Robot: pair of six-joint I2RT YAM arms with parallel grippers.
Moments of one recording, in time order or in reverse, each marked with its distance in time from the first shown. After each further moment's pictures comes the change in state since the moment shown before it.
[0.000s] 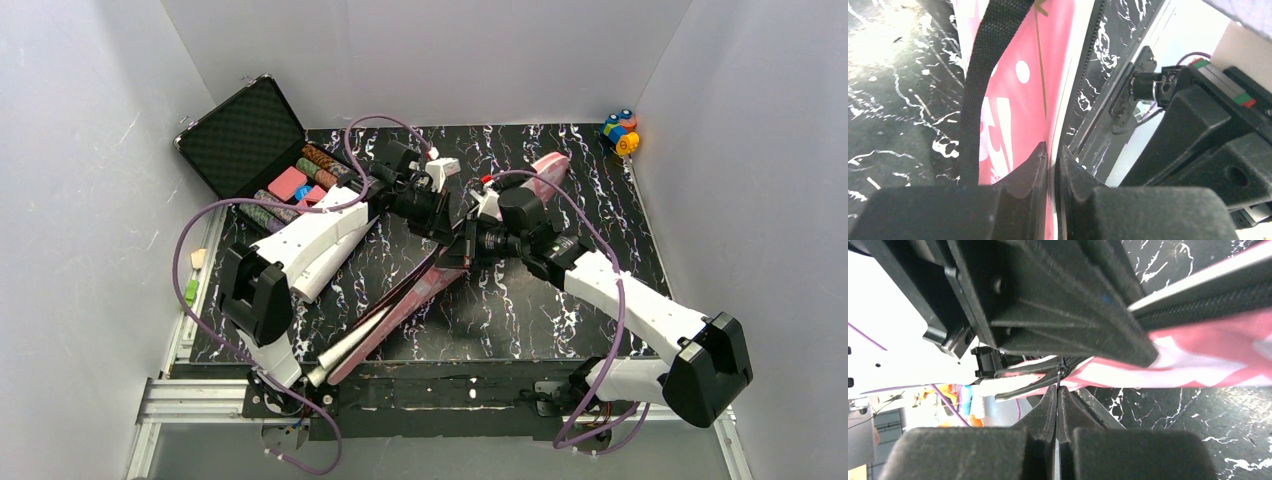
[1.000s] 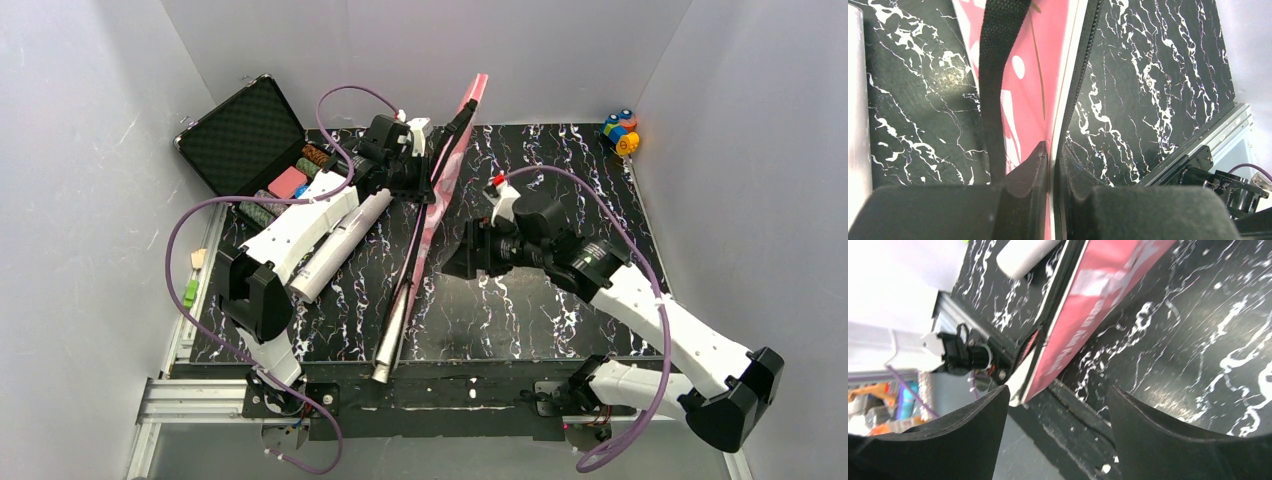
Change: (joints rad) left arm 0.045 0.003 0.169 -0.046 -0.434 -0.117; right arm 0.076 -0.167 0.095 -0.295 0.195 -0.182
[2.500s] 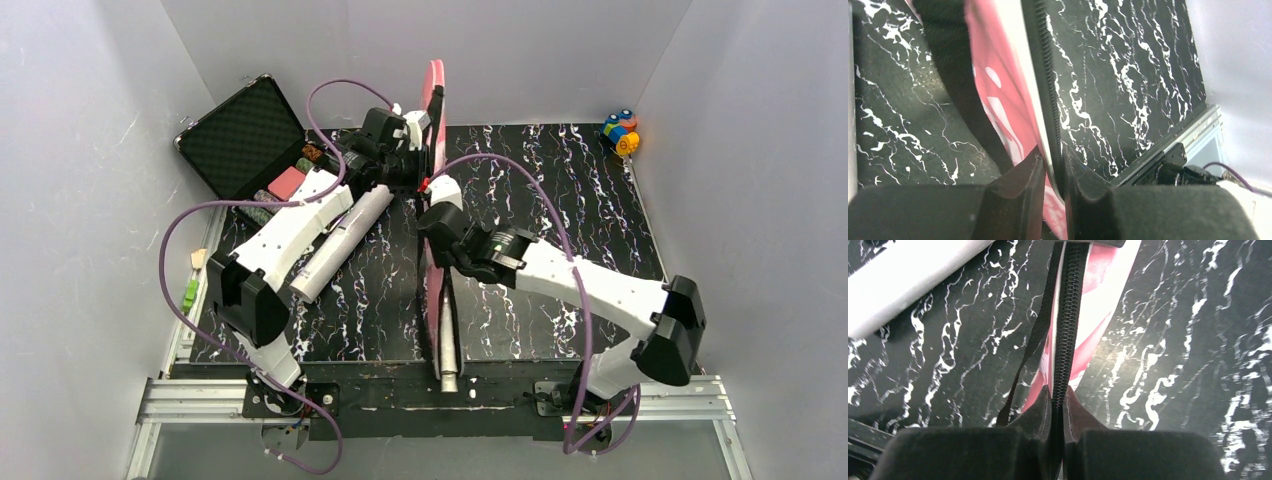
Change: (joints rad) left arm 0.003 -0.022 0.052 -0.060 -0.013 -0.060; right arm 0.303 0.434 0.286 -0.054 0.793 -0.122
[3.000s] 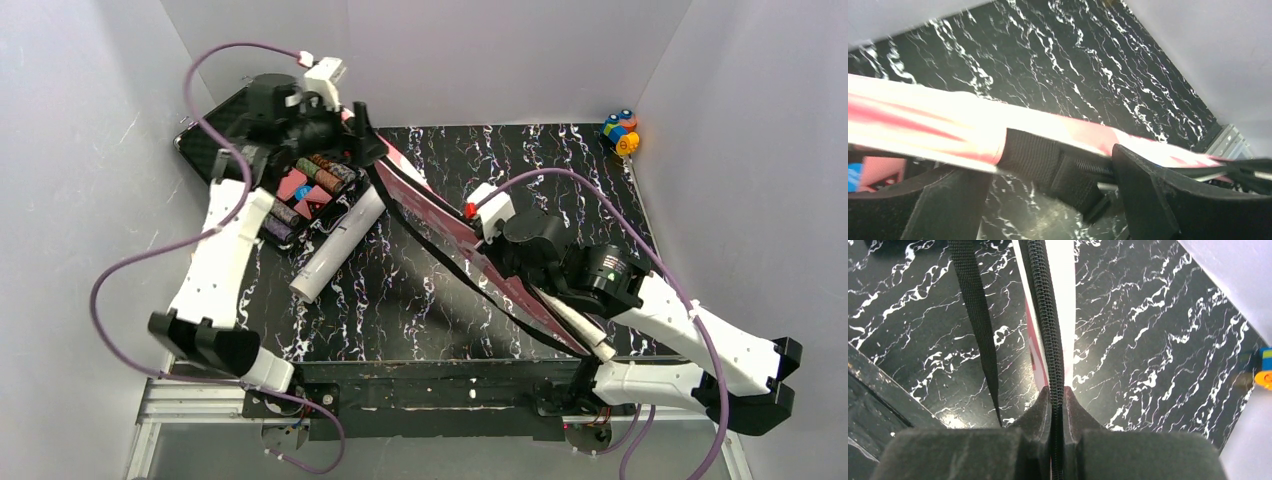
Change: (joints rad) left arm 0.283 -0.214 0.095 -0.015 0.201 0.256; right arm 0.002 -0.449 -0.059 -0.177 -0.088 -0.518
